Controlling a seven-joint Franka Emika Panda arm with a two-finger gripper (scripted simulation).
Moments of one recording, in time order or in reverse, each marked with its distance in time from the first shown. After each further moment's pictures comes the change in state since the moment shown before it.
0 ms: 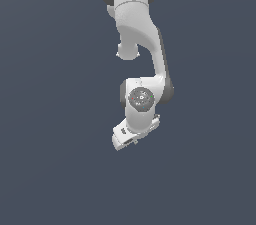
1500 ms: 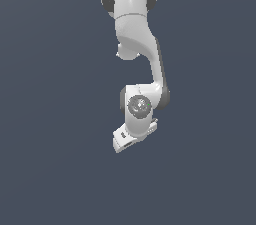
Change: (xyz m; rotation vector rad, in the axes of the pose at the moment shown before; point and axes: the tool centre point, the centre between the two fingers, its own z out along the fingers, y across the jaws) arm -0.003 0.001 0.035 0.001 -0.001 -0.004
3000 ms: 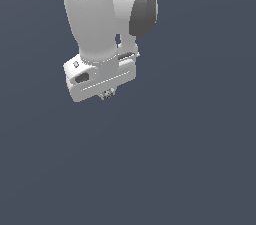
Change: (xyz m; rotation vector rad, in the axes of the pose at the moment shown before) arm -0.103 0.056 -0.260 -0.001 0.002 0.000
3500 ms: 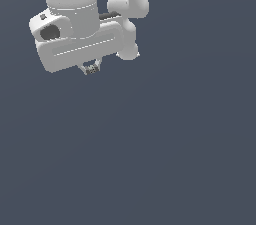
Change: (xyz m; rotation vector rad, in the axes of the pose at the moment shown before) arm -0.033 0.022 -0.091 0.000 0.001 0.000
